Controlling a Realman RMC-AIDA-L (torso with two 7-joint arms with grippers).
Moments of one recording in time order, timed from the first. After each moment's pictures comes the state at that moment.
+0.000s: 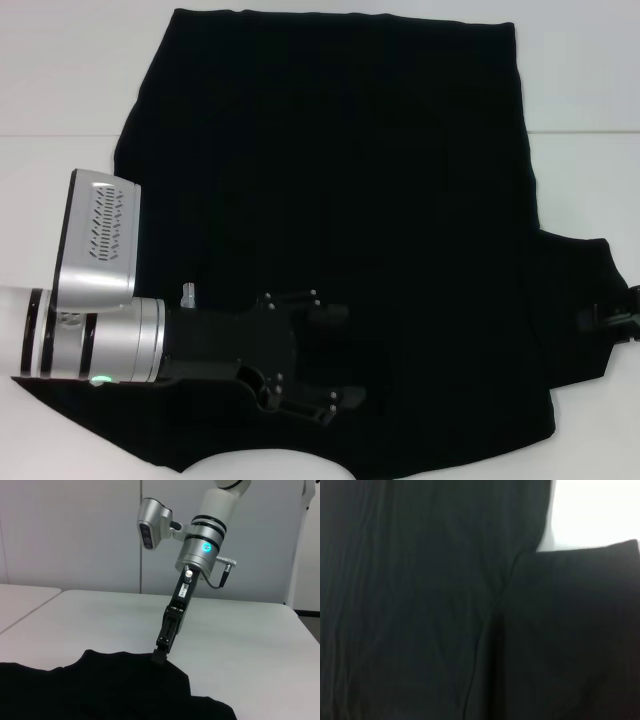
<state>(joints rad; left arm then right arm) -0.60 -2.16 0.75 0.65 2.11 1.59 -1.11 0.68 1.89 -0.60 -0.57 -2.56 -1.39 2.50</state>
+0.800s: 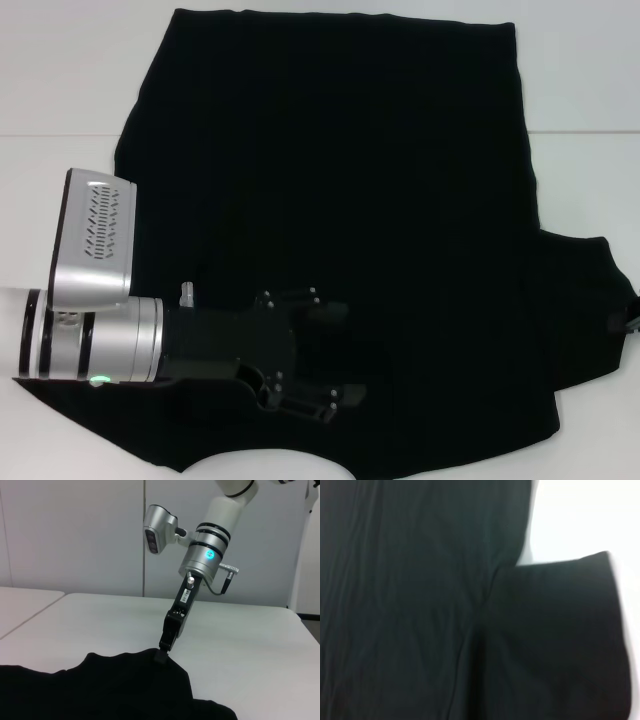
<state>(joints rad) -0.60 -2.16 0.74 0.64 2.10 1.60 -1.11 0.65 1.89 -0.59 -0.58 -2.55 -1.36 2.46</state>
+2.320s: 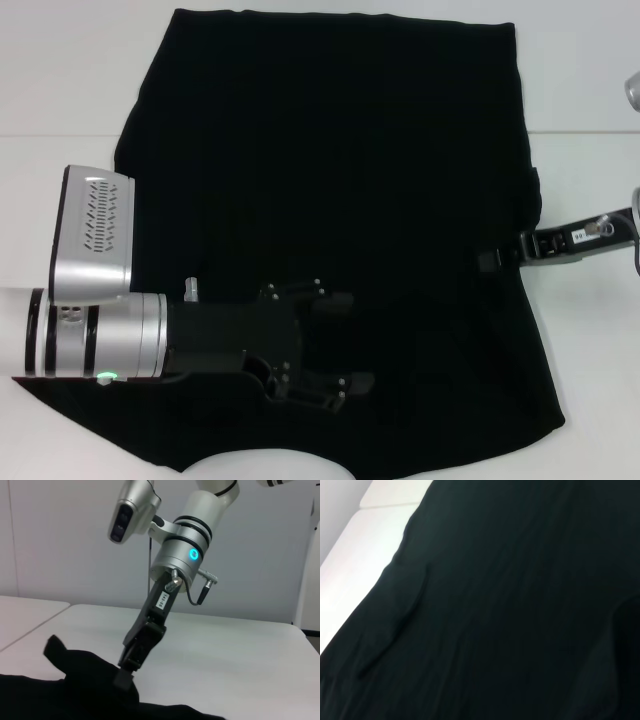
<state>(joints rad) -0.60 -2.17 0.74 0.62 2.06 1.59 -1.11 0.84 1.97 -0.64 -0.56 -2.48 -1.37 2.28</state>
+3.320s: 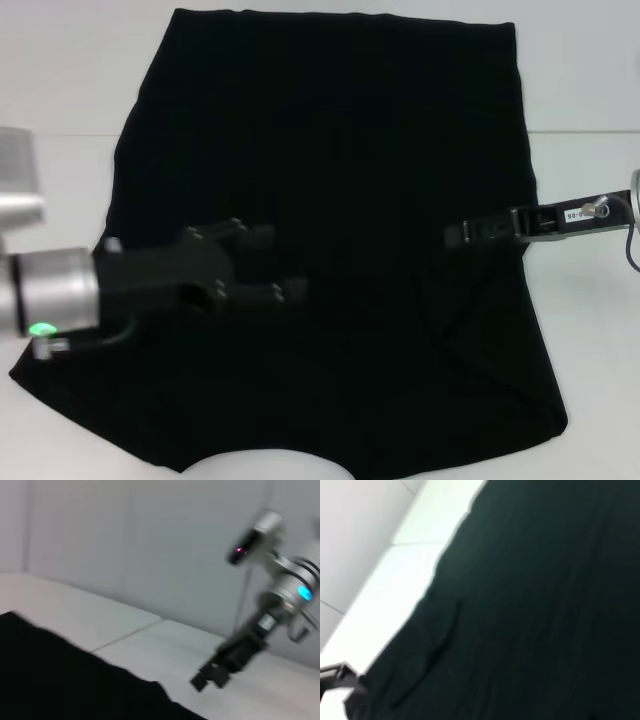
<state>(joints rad) -0.58 -2.12 0.53 0.67 2.07 1.58 -1.33 0.82 1.97 -0.64 -0.55 -2.33 -1.38 2.20</state>
